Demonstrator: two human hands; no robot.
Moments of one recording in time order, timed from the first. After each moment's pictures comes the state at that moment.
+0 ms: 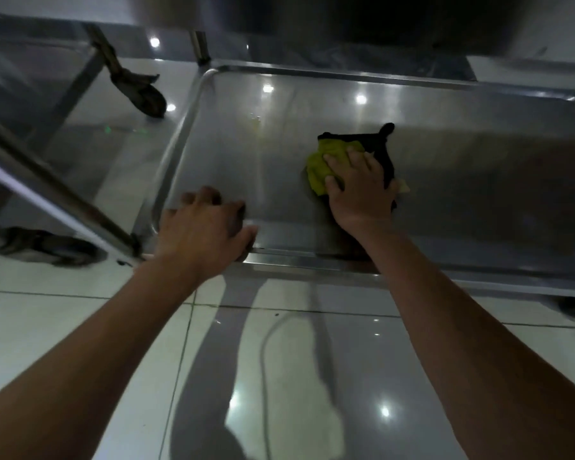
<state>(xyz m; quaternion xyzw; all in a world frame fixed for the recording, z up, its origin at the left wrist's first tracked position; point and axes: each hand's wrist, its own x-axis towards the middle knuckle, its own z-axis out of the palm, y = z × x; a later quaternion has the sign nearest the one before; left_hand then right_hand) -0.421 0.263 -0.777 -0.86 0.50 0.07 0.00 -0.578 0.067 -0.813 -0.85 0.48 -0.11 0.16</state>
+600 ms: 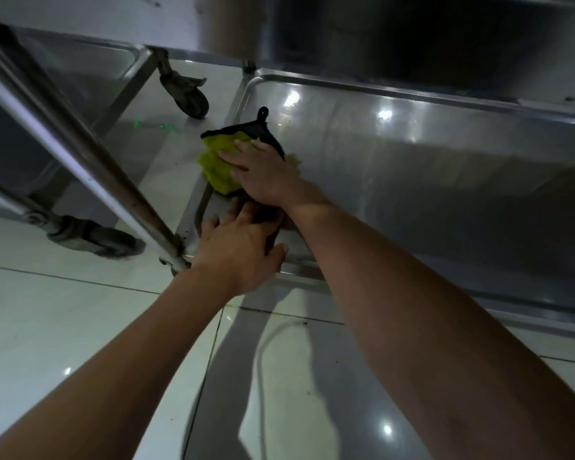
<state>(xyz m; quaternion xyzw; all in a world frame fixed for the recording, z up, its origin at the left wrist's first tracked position) -0.413 0.281 -0.786 -0.84 0.53 0.11 -0.02 -0.393 0.122 -0.797 -0.95 0.19 0.00 0.26</state>
